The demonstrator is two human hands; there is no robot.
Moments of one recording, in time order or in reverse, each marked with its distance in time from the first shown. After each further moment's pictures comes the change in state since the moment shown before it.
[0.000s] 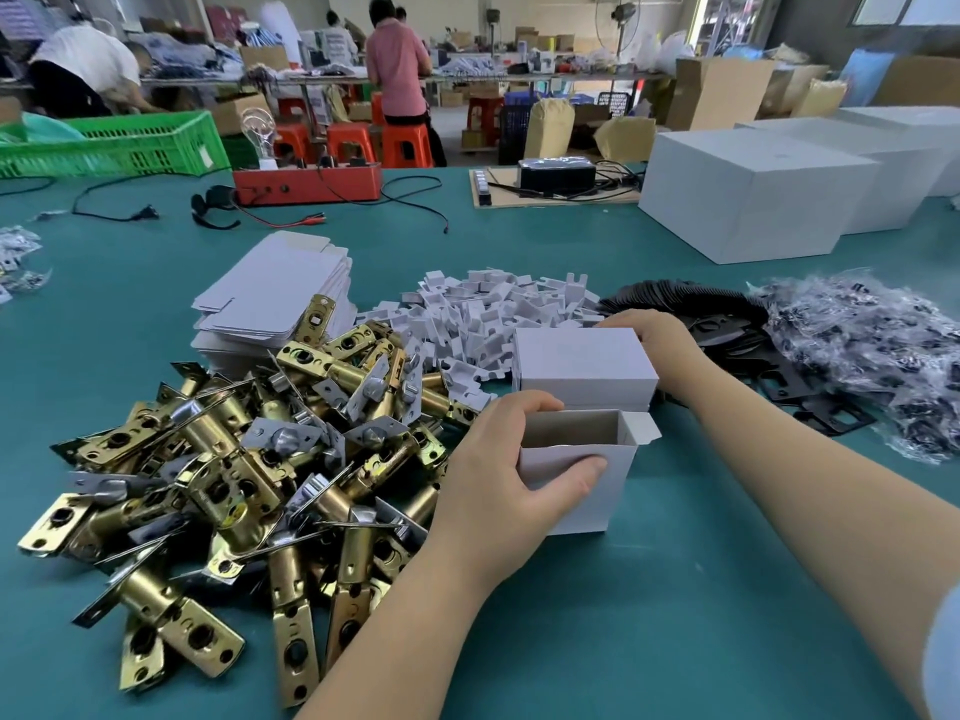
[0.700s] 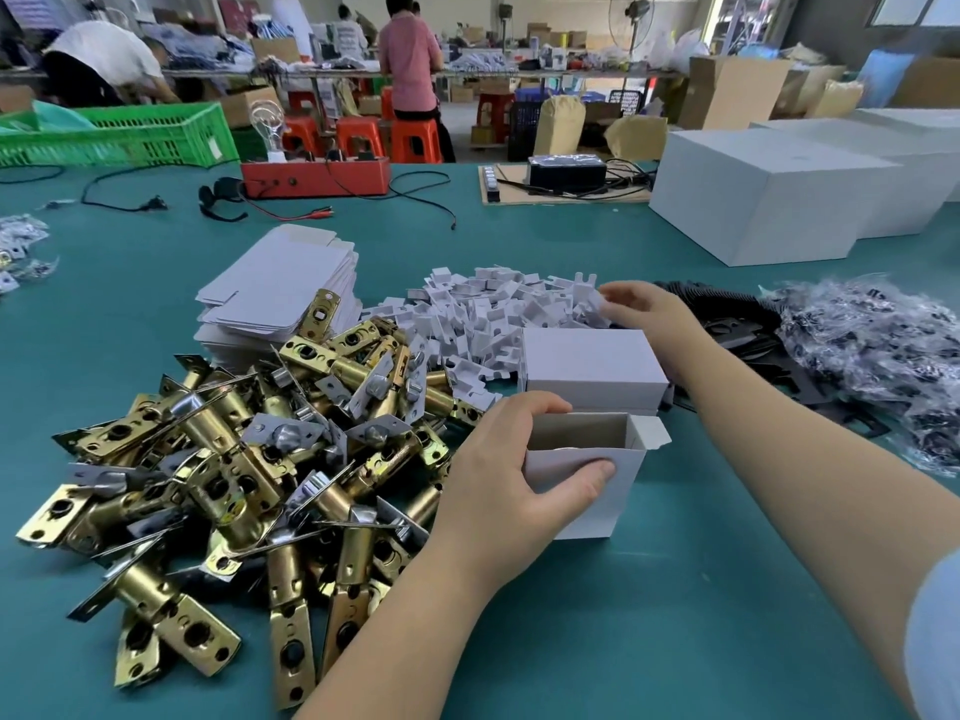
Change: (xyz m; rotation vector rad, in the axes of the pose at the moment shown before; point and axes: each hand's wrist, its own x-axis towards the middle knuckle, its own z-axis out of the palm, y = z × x) left_hand 0.002 -0.003 0.001 0.013 0.018 0.034; right_hand 0.024 -0.007 0.001 0.522 0.056 0.254
